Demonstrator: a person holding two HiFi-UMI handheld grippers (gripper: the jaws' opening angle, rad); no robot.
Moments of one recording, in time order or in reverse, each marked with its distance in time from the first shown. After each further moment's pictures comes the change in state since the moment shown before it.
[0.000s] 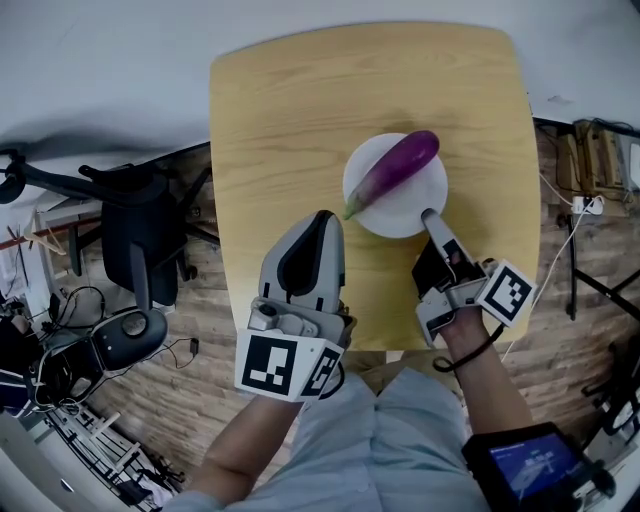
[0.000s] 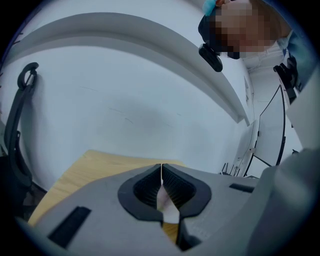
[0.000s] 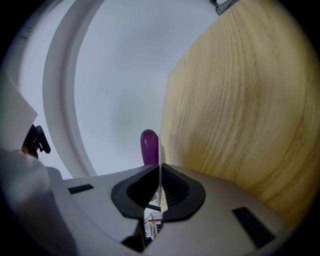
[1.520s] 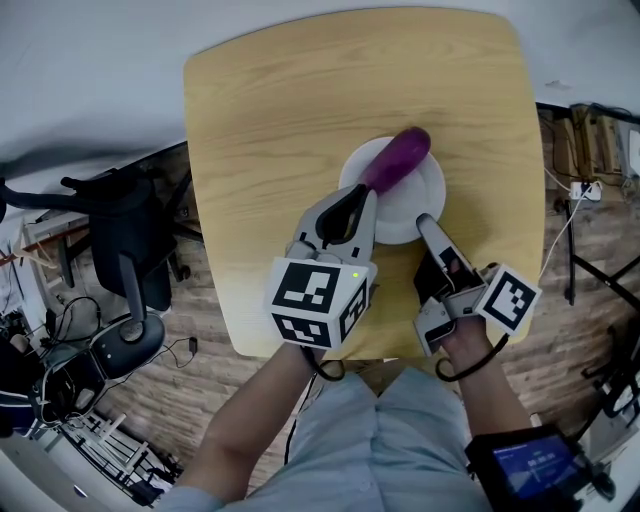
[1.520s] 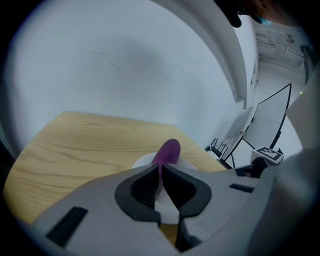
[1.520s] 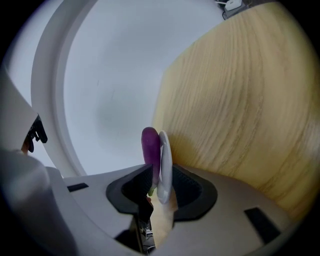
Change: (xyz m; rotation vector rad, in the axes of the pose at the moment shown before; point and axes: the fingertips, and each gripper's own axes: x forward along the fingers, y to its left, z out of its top) left arm 0.086 -0.004 -0.094 -0.041 0.391 -0.125; right arm 0.006 -0.015 -0.002 -0.045 0.049 -0.139
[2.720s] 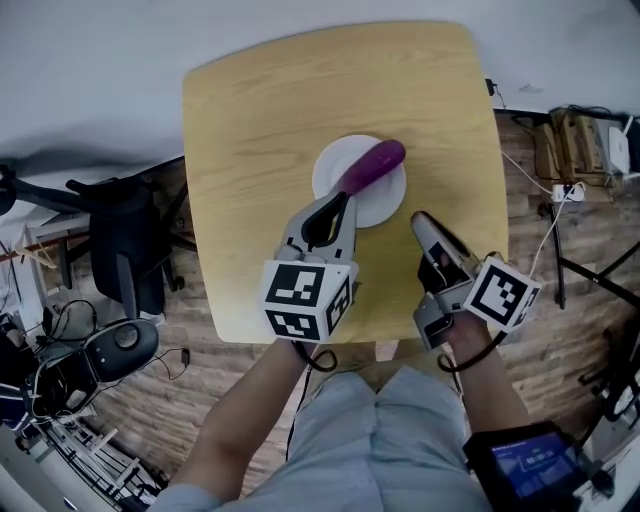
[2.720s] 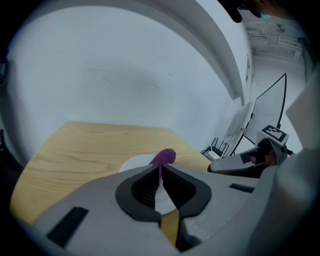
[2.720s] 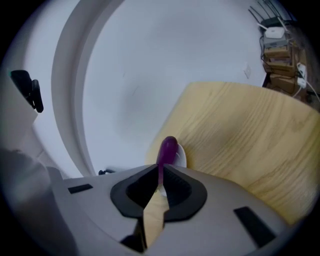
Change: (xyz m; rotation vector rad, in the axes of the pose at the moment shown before) left arm -0.020 -0.045 -0.002 0.062 -0.041 0.041; right arm -0.055 0.032 0.023 -0.271 0.055 -0.012
